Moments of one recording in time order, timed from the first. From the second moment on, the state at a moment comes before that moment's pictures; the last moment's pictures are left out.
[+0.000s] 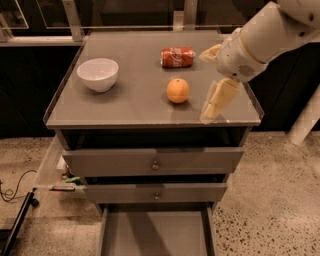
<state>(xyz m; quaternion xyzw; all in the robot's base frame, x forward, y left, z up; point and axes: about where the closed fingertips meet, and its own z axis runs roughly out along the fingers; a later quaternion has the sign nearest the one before) 0.557 -0.127 0.928 -0.65 0.70 0.07 0.29</state>
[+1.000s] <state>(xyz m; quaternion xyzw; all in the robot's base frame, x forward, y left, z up) 0.619 -0.094 0.888 -0.61 0.72 0.14 0.29</state>
